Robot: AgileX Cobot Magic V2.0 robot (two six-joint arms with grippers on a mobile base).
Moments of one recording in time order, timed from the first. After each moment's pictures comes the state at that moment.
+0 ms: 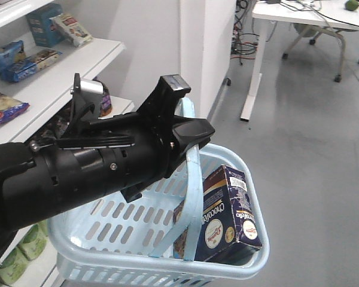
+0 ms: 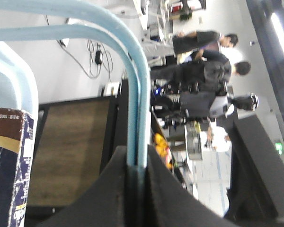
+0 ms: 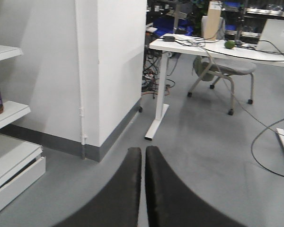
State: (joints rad) left arm -0.86 1.28 -0.98 -1.75 0.02 0.34; right arm -0.06 -0.01 0.03 -0.02 0.17 -0.06
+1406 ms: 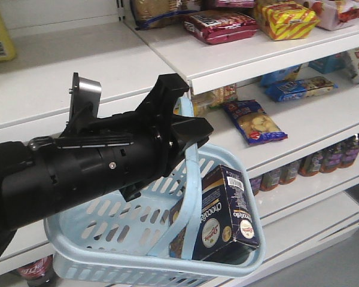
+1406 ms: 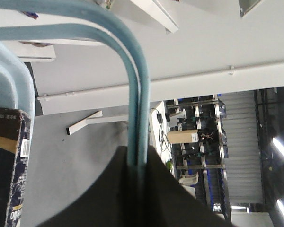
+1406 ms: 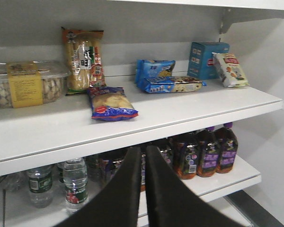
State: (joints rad) left arm -0.86 1.28 -0.98 -1.75 0.02 0.34; right arm -0.06 -0.01 0.03 -0.02 0.17 -0.06
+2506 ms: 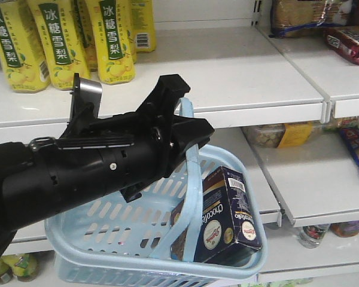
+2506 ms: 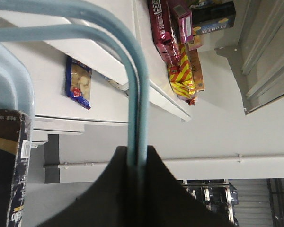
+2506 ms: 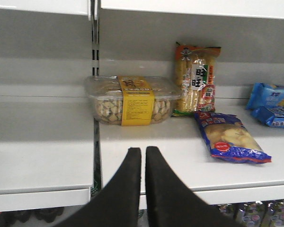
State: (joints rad) left arm -0.86 1.28 -0.98 -1.75 0.02 0.34; right arm -0.06 -0.01 0.03 -0.02 0.17 -0.06
